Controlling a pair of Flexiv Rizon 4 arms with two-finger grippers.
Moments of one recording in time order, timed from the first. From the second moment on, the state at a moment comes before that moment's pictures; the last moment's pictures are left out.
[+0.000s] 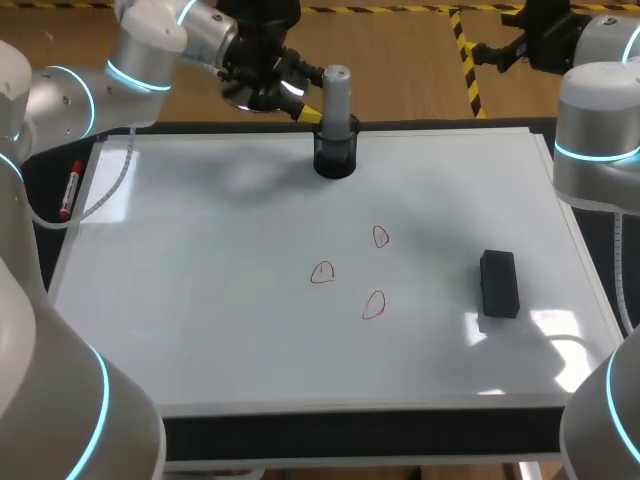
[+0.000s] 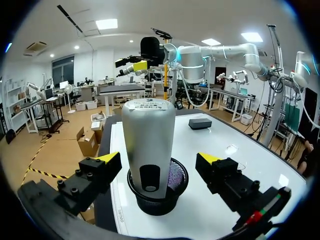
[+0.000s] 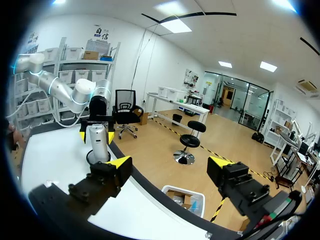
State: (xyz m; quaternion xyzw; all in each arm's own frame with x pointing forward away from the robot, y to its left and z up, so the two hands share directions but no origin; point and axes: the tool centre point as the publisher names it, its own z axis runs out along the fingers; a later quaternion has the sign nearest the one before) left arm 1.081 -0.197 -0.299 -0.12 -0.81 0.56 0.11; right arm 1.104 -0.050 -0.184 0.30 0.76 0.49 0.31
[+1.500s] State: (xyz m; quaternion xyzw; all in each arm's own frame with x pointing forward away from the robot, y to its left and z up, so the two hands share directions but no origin) left arm 1.067 -0.223 -0.321 -0.11 -0.81 0.57 0.13; right arm 1.104 -0.050 -0.184 0.30 0.76 0.49 0.31
